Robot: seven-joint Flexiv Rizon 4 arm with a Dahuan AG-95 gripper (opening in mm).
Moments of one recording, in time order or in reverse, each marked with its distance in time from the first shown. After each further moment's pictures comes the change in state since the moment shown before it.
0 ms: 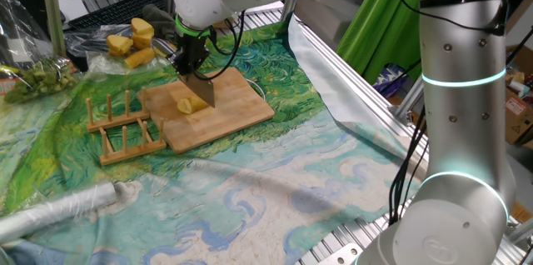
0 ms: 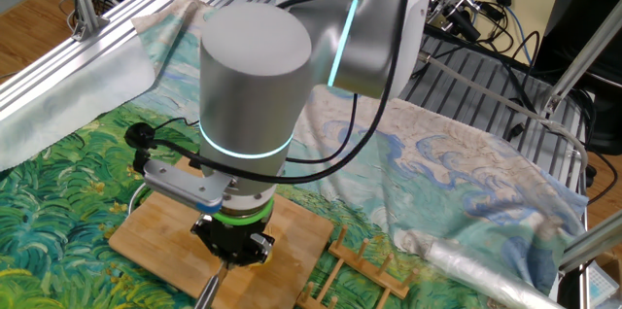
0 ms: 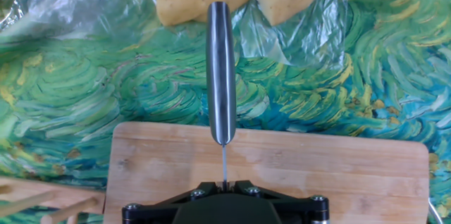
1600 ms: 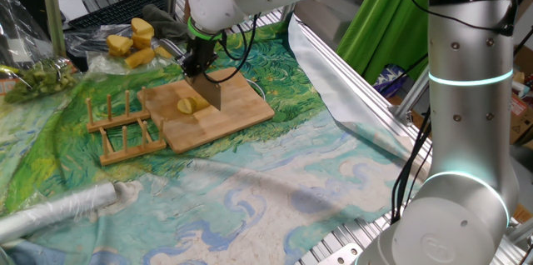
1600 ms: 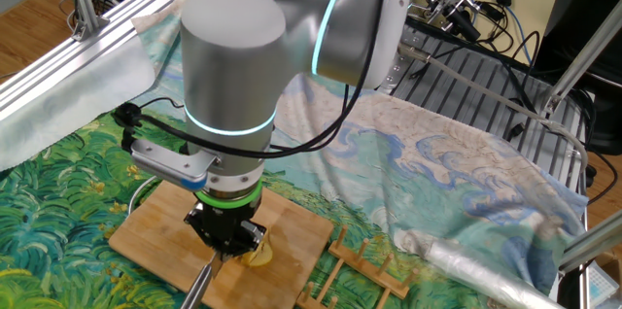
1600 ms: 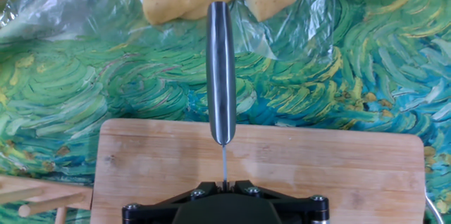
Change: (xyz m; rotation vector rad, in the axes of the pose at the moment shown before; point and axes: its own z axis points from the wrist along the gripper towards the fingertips) arm 0.012 -0.013 0.006 -0.039 -0.027 -0.004
